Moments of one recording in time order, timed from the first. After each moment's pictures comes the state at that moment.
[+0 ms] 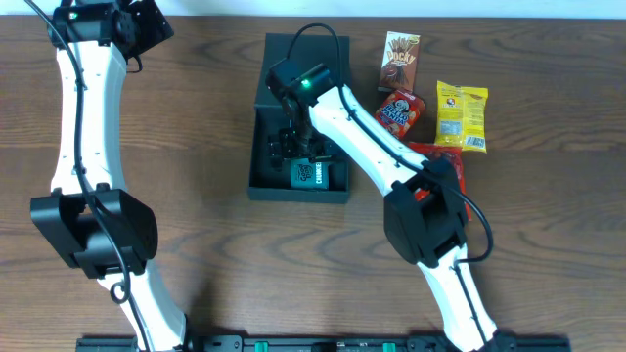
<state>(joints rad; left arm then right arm) 0.10 2.04 2.12 -1.00 -0.14 -0.43 0.64 2.36 2.14 -1.34 -0.13 0.48</state>
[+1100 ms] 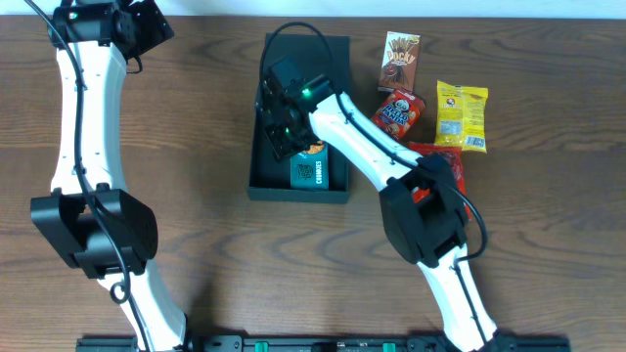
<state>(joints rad) 0.10 2.04 2.12 -1.00 -0.13 -0.43 0.64 2.36 2.01 -0.97 -0.23 0.17</state>
